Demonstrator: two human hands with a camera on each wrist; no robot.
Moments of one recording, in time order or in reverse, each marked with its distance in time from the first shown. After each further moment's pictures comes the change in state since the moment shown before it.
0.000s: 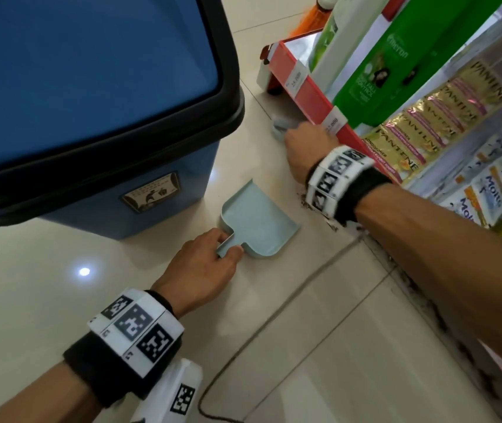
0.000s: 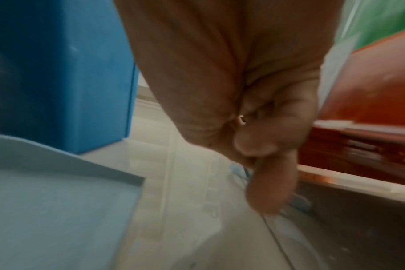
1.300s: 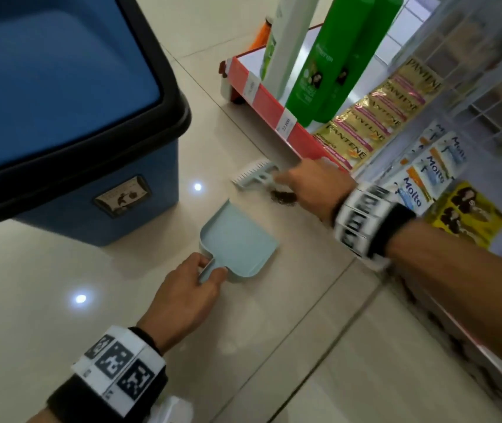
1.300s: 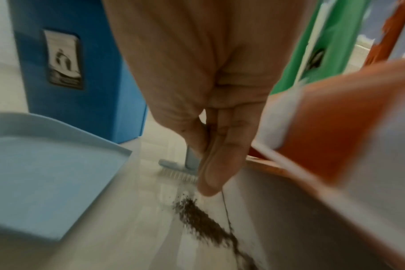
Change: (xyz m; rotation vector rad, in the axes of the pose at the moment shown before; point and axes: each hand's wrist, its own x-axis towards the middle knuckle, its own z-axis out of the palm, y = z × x) left_hand -0.048 0.007 0.025 -0.073 0.037 -0.062; right_hand -0.086 0.054 0.015 0.135 -0.040 -0.188
